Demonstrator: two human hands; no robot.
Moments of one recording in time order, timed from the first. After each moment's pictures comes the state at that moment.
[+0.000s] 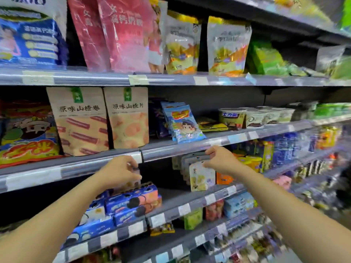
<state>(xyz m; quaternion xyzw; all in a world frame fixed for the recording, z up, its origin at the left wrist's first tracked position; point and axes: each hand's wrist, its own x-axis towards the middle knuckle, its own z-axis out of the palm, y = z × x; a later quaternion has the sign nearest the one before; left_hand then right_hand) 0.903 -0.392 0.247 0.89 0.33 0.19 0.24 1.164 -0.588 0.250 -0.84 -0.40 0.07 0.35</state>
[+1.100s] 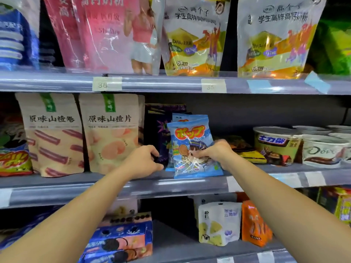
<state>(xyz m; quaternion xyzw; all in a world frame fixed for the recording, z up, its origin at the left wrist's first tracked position) 1.107 -0.319 0.278 0.84 0.44 0.28 0.17 1.353 -0.384 0.289 -0.75 -0.39 0.22 0.48</state>
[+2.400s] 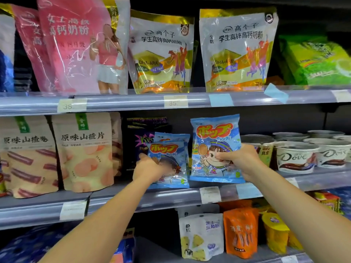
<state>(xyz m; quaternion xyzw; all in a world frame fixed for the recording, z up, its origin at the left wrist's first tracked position) 1.224 -0.327 0.277 0.69 0.58 0.33 0.27 1.451 -0.480 0.301 -0.60 -0.37 0.24 0.66</state>
